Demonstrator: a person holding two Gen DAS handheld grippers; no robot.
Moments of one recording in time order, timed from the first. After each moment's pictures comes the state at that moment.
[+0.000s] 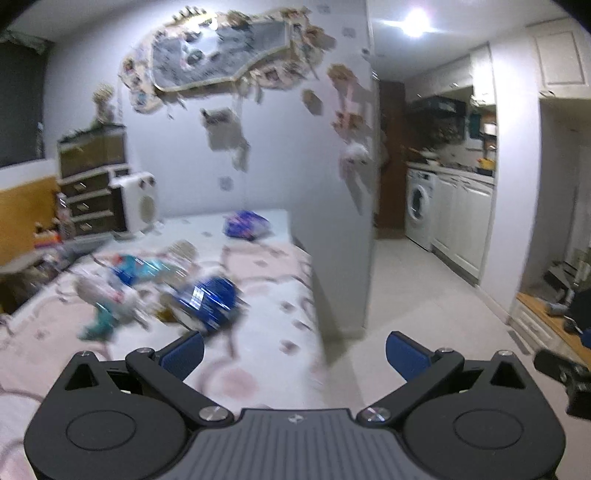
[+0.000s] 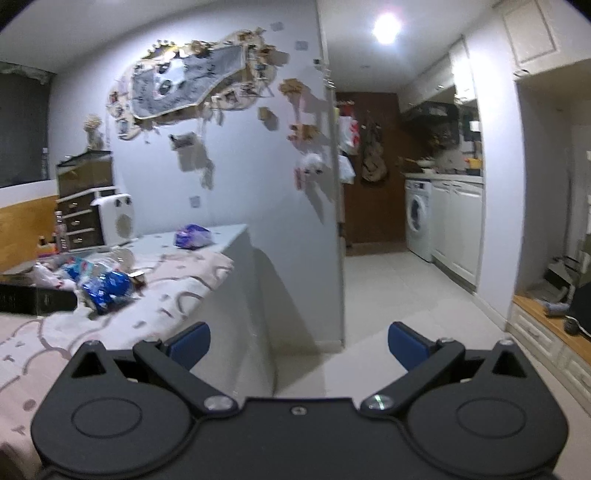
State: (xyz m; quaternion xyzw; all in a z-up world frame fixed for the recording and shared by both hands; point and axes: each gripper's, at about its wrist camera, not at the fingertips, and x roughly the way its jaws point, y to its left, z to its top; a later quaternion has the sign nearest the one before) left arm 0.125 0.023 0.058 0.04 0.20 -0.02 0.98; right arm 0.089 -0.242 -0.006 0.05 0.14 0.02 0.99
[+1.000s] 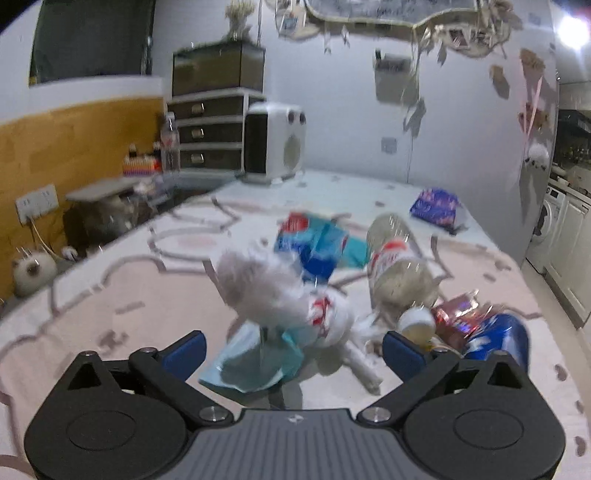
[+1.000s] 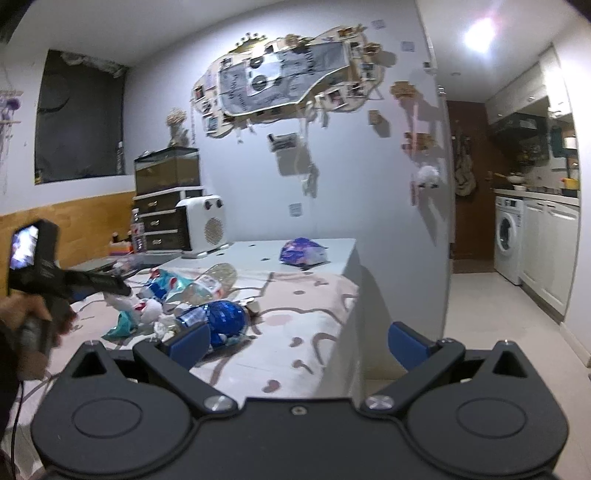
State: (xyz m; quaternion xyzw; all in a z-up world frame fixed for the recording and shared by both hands) left arm 0.328 0.275 -0.004 -0.05 0.27 0.13 0.95; right arm 0.189 -0.089 0.017 0.03 0.12 0.14 0.98
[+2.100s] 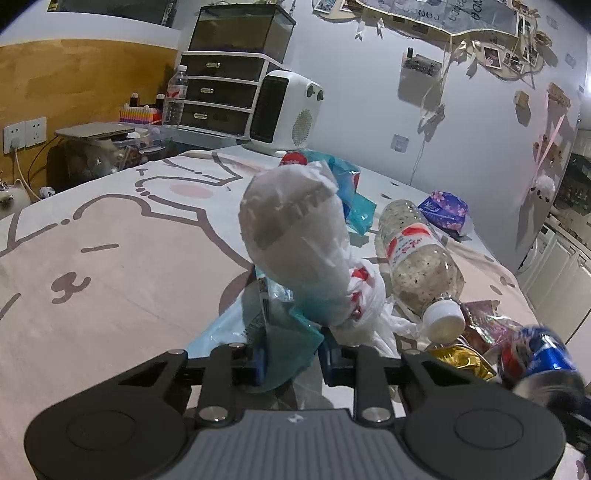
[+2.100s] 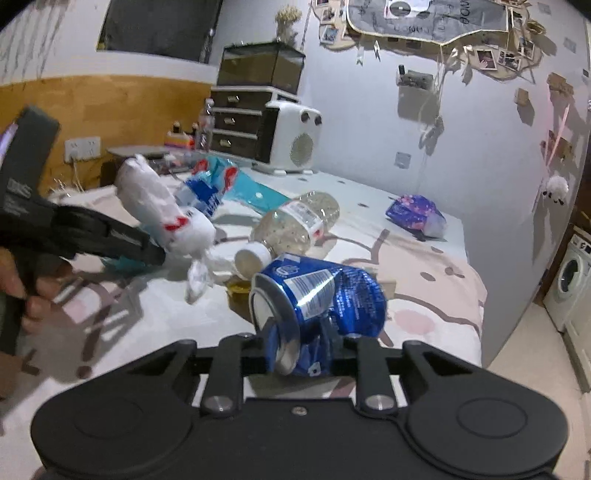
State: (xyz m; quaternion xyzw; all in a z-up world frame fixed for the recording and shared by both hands) left arm 0.343 0.315 -0.045 -0.15 0.27 0.11 0.95; right arm 0.322 0.080 -0.031 -0.12 0.19 0.25 0.94
